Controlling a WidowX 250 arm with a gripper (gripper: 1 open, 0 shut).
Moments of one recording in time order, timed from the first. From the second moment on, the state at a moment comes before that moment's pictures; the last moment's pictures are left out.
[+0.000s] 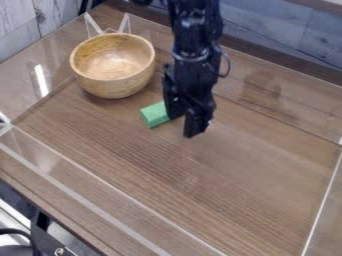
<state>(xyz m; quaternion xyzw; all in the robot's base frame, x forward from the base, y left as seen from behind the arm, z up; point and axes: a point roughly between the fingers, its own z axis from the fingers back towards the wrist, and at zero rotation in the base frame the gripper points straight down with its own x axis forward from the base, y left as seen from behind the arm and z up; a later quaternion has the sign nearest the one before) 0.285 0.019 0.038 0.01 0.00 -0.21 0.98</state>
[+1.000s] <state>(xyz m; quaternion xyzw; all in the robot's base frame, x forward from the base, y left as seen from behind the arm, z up) 0.292 0.043 0.065 -0.03 -0.04 -0.19 0.98</state>
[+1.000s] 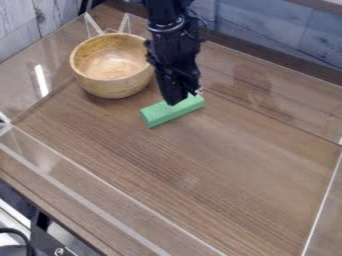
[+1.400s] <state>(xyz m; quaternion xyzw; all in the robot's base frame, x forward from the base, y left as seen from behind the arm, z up) 0.297 0.041 0.049 -0.03 -0.05 -0.24 0.97</state>
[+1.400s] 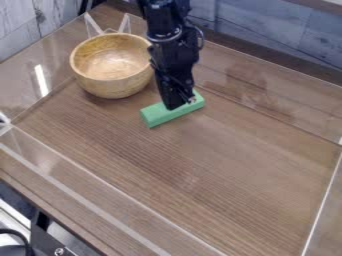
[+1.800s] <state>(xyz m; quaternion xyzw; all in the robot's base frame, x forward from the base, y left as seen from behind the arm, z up) 0.296 0.032 0.034 -0.03 -0.04 -0.23 0.97</state>
